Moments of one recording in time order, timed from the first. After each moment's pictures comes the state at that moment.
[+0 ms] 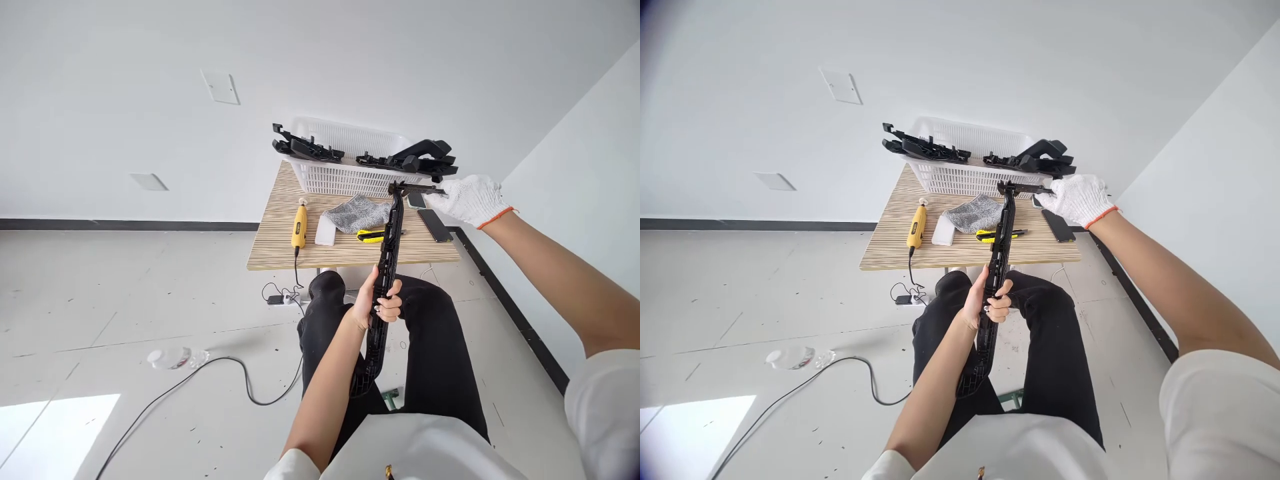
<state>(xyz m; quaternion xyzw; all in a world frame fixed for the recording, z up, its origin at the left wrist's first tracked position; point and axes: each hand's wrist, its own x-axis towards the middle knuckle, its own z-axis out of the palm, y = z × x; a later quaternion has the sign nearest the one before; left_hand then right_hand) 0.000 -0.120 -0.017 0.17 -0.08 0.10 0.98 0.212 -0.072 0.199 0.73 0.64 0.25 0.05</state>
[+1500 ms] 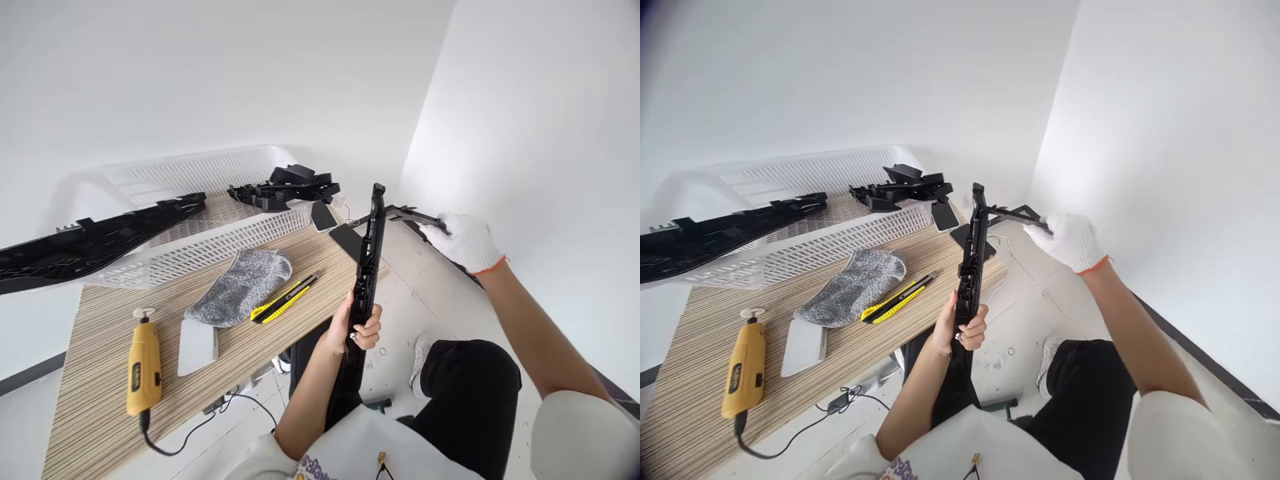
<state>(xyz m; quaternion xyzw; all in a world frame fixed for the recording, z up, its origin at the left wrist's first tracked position) 0.156 -0.069 0.024 0.20 -0.09 -0.11 0.97 0.382 -0.173 0.185 0.88 0.45 0.15 -0.08</state>
